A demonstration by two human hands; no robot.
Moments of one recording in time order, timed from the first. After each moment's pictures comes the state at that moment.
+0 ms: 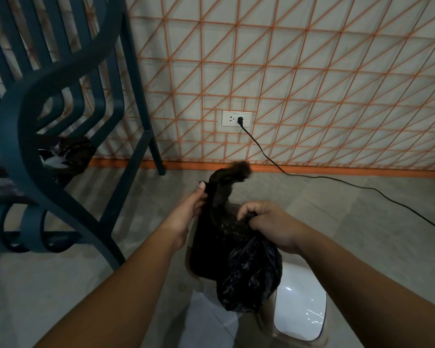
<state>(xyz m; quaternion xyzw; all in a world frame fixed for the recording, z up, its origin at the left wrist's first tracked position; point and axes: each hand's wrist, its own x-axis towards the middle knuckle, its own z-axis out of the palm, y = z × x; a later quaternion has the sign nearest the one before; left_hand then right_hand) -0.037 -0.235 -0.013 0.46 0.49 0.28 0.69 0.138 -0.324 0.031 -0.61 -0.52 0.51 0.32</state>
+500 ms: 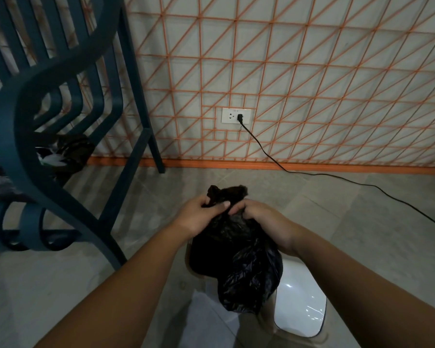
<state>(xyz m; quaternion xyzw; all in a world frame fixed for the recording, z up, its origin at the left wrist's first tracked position) -0.025 -0.238 -0.015 0.63 0.51 0.22 0.55 0.133 -0.324 0.024 -0.60 -0.45 0.56 0.36</state>
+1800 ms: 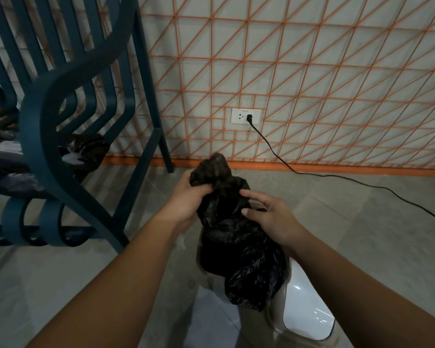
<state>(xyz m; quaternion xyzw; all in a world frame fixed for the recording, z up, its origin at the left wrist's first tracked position) -0.045 -0.231 0.029 0.47 0.45 0.40 0.64 0.120 -0.317 0.017 -0.65 -0.47 0.43 0.42</state>
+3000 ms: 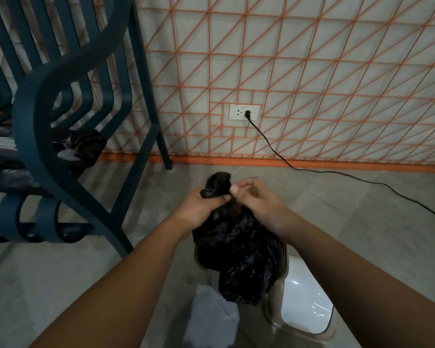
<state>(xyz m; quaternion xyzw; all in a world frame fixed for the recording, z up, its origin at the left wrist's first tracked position) -0.036 -0.244 0.003 0.57 0.48 0.29 0.61 0.113 -0.311 0.030 -0.63 -0.49 0.44 0.42</state>
